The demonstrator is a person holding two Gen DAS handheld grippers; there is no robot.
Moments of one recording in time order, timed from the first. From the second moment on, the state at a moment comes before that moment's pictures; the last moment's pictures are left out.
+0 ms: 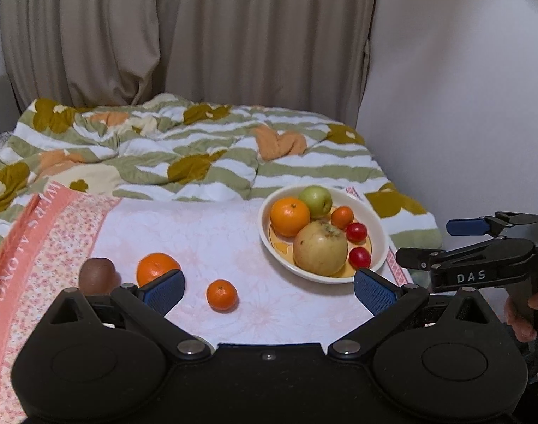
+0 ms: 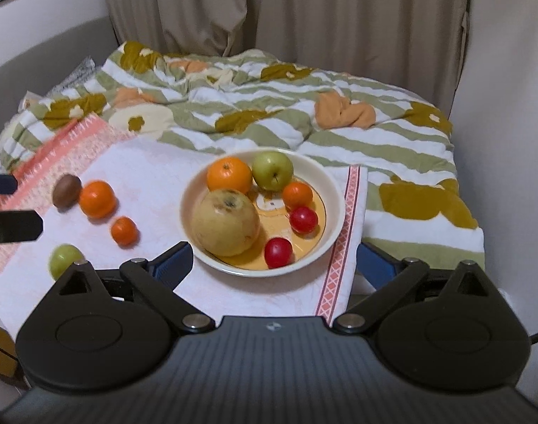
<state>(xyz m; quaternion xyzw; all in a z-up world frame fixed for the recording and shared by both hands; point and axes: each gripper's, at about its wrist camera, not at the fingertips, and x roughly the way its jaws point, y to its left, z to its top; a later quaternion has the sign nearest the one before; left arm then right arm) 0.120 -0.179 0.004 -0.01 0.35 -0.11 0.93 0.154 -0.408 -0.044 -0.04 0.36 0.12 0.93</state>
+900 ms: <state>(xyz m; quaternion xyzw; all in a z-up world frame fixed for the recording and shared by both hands) 0.088 -0.023 0.040 0.02 0.29 -0.07 0.96 0.088 -0.295 0.021 0.04 0.34 0.06 0.94</state>
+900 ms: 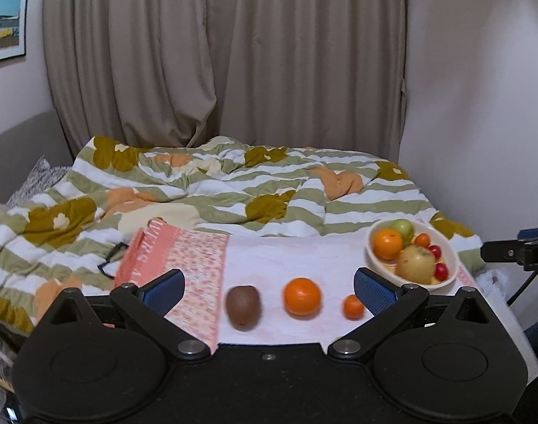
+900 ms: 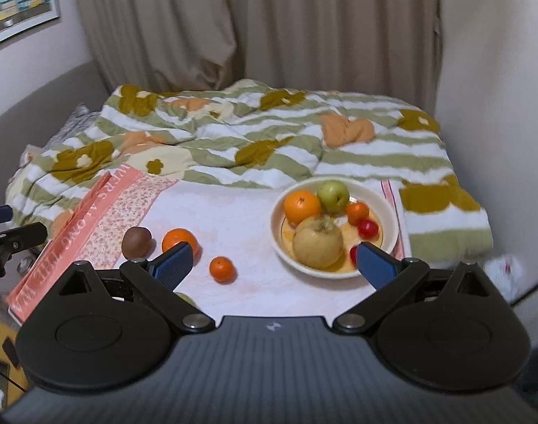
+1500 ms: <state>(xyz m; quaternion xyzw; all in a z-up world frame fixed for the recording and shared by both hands) 0.177 0.059 -0.016 0.08 0.33 -0.19 0.92 0.090 -0.174 -0.045 0.11 0.39 -0.07 0.91</state>
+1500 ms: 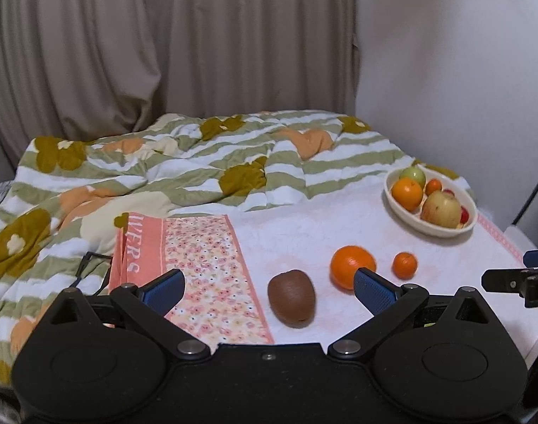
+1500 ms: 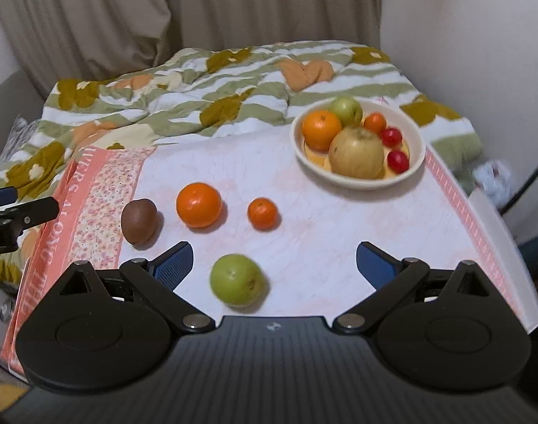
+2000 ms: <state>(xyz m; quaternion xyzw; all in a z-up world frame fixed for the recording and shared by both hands) 0.243 0.043 -0.081 0.12 0.39 -0.27 0.87 0.114 -0.137 -0.107 0.10 0.41 -0.12 0.90</state>
